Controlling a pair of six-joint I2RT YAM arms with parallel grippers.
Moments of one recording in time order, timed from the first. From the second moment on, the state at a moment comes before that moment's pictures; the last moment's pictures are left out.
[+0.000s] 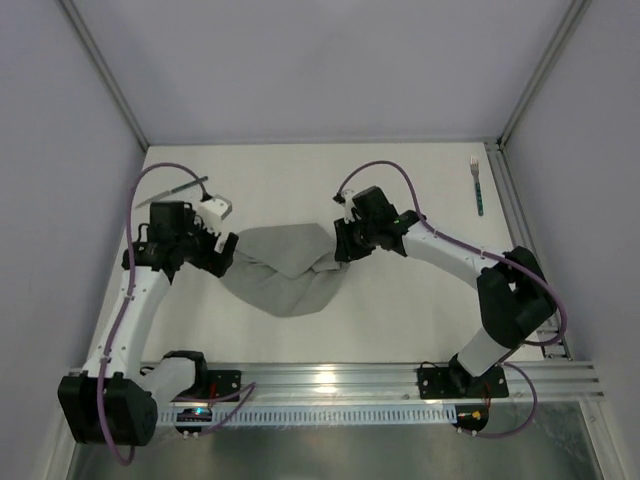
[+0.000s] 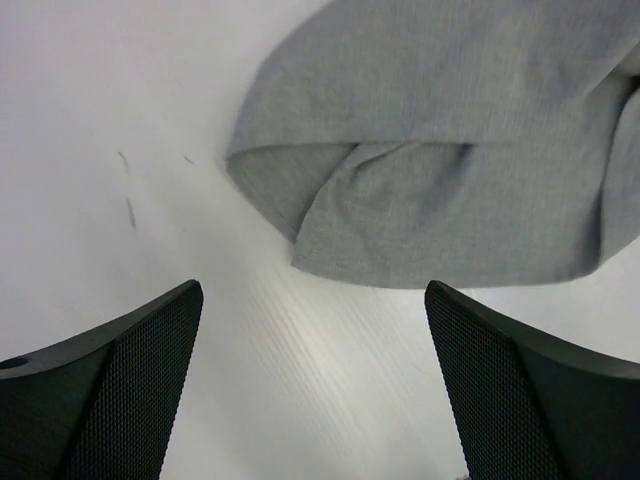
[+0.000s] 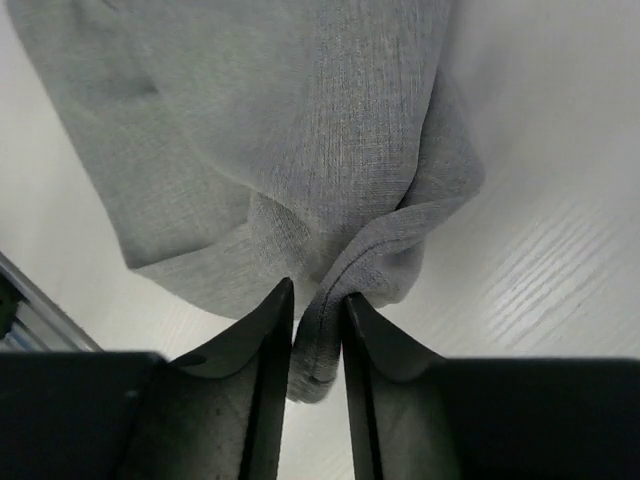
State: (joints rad) left arm -0.04 1.02 0.97 -0.72 0.29 0.39; right arm 0.63 1.60 1.16 -0.40 -0.25 0.23
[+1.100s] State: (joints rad) left arm -0.04 1.58 0.88 -0.58 0.21 0.39; right arm 0.52 1.63 0.85 -0.15 -0.20 0.39
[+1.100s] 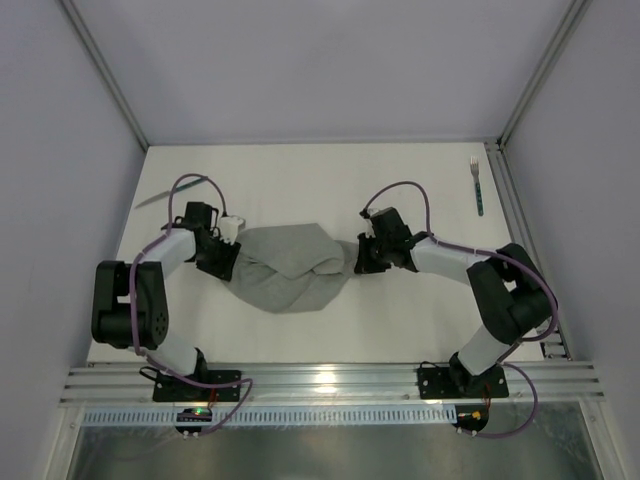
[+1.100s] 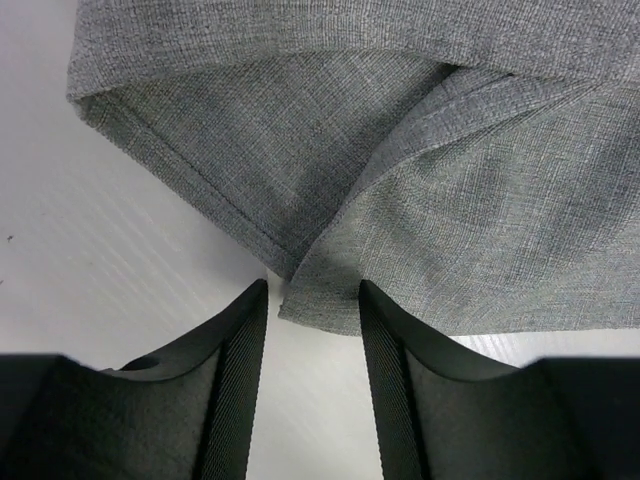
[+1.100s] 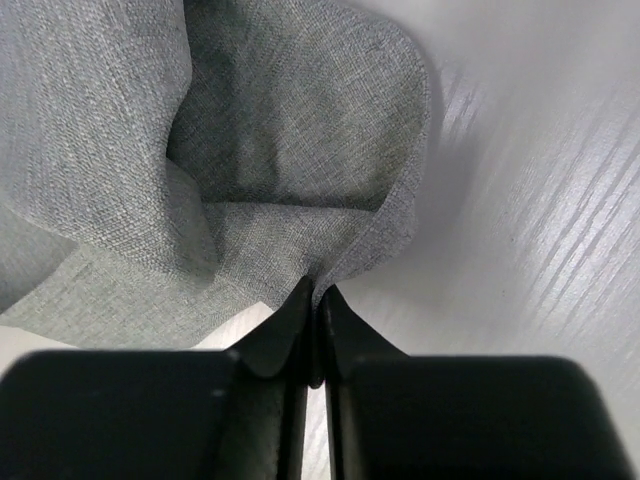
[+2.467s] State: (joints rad) left arm -0.01 1.04 1.61 -1.05 0.09 0.24; right arm 0.38 1.05 1.45 -0.59 -0.19 0.32
